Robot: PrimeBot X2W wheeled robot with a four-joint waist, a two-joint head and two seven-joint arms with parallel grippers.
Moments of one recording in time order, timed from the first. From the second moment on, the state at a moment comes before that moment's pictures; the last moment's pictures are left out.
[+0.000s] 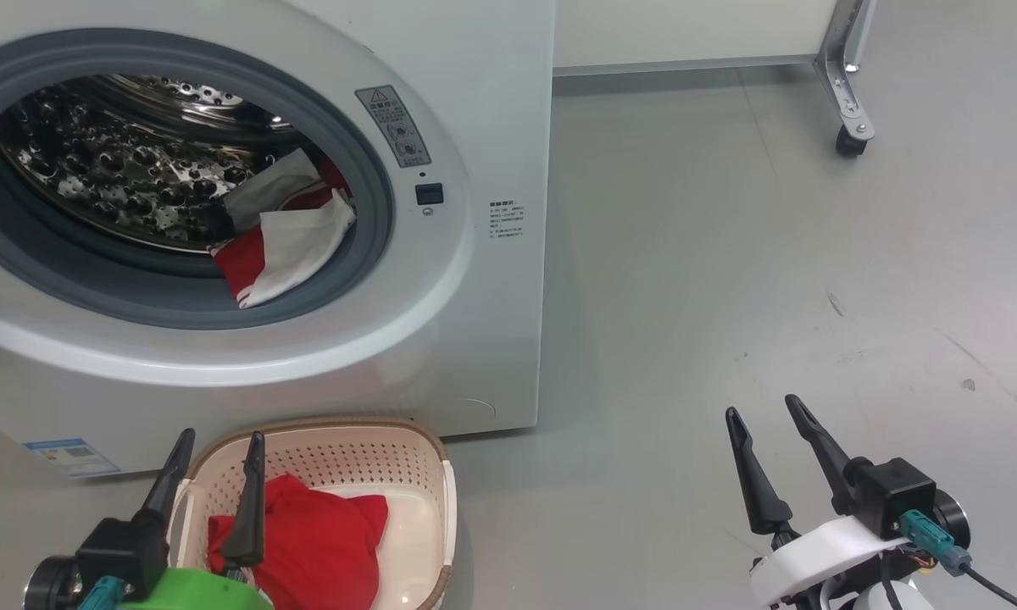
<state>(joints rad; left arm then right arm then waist) 0.04 0.07 -0.04 0.17 -0.26 -0.12 -0.25 0.02 -0.09 0.22 0.20 0.27 0.07 -0.25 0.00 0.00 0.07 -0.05</state>
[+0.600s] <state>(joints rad) 0.04 0.12 -0.05 0.17 -0.23 -0.12 -0.25 0.02 -0.08 0.24 0.17 0.27 0.07 -0.25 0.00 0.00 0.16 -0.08</state>
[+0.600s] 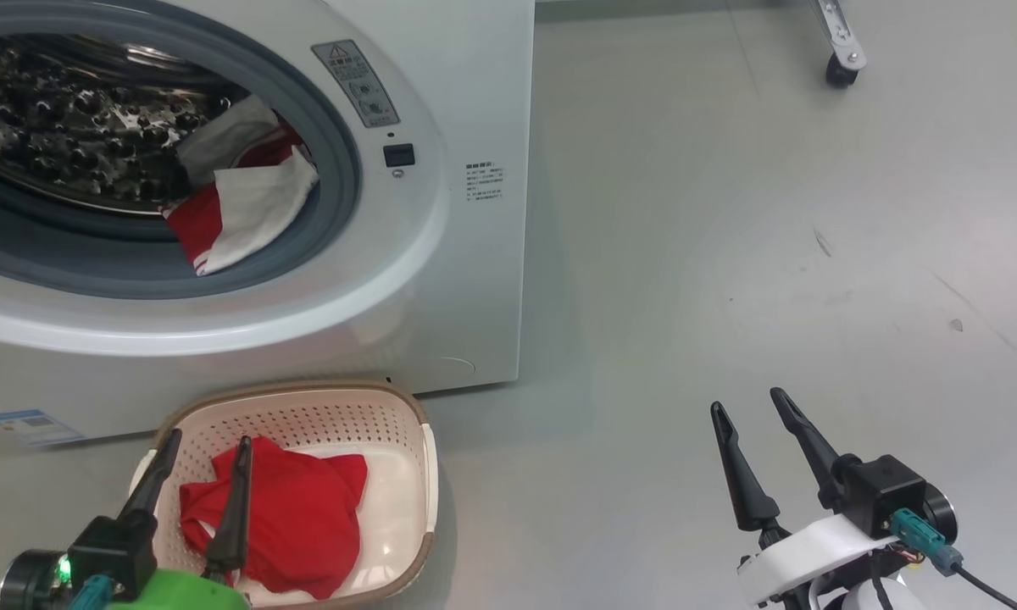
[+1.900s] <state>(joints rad) -0.69 0.45 0.00 0.35 -0.57 -0.12 0.32 -0.14 -0.06 0.30 0.13 0.27 0.06 -0.25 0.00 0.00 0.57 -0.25</state>
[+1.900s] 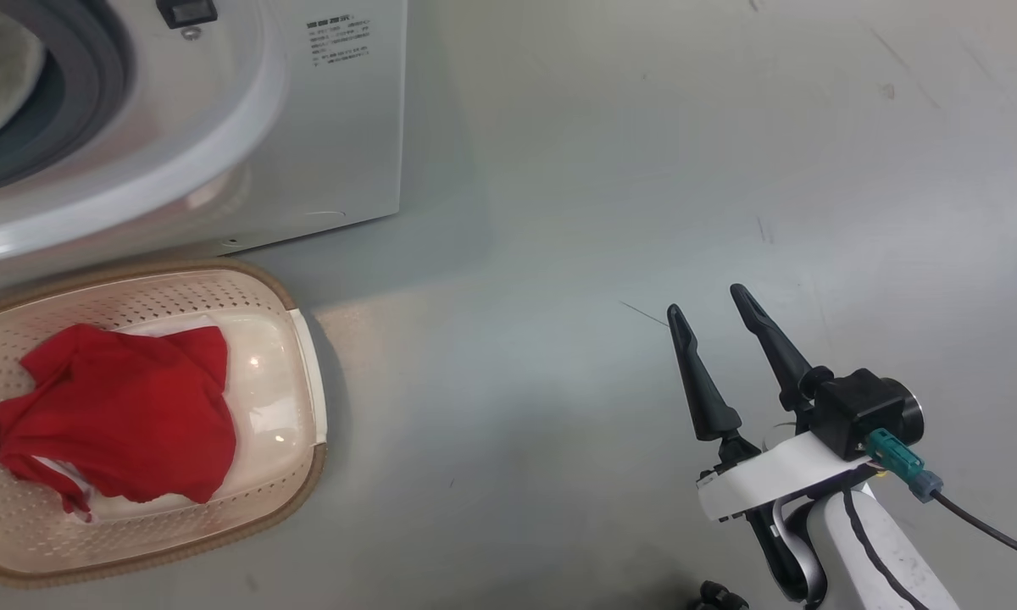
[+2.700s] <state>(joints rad) -0.91 0.53 -0.04 0.57 -0.52 -0.11 0.50 -0.18 -0.05 0.34 0.12 0.27 0.05 -0.25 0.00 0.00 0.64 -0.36</state>
